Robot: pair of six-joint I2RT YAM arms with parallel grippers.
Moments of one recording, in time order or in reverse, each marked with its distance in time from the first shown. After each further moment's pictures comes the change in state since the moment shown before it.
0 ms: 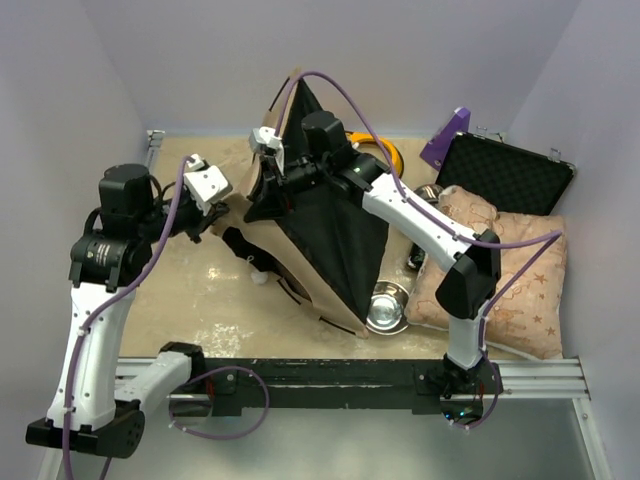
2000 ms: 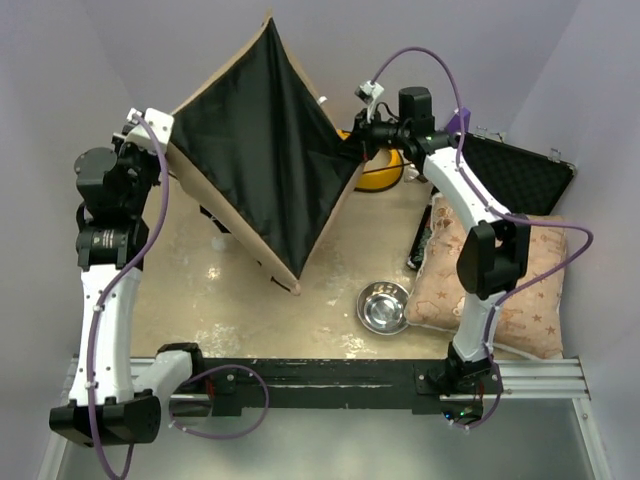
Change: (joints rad) left arm 0.207 0.006 -0.156 0.621 -0.530 -0.097; right arm -0.493 0.036 -0.073 -0.025 0.265 0.014
